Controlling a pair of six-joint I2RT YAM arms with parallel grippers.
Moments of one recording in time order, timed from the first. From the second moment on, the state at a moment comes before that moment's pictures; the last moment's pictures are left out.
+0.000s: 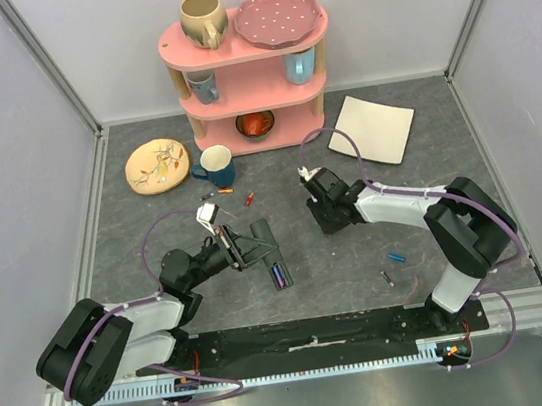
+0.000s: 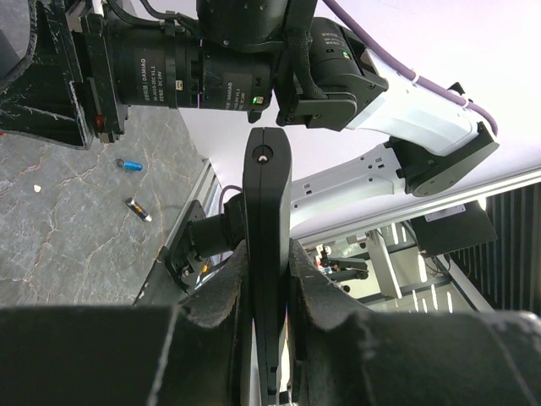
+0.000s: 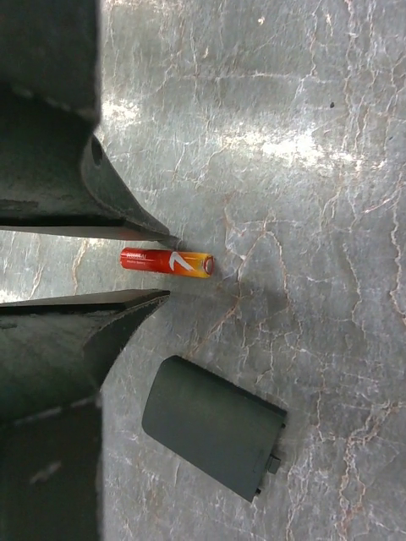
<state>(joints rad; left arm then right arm) -0.58 1.19 0.09 1.29 0.60 -1.37 0.68 1.67 0.92 -0.34 0.12 0.29</state>
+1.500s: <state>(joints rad) -0.58 1.16 0.09 1.29 0.60 -1.37 0.69 1.80 1.14 -0.63 0.09 0.23</state>
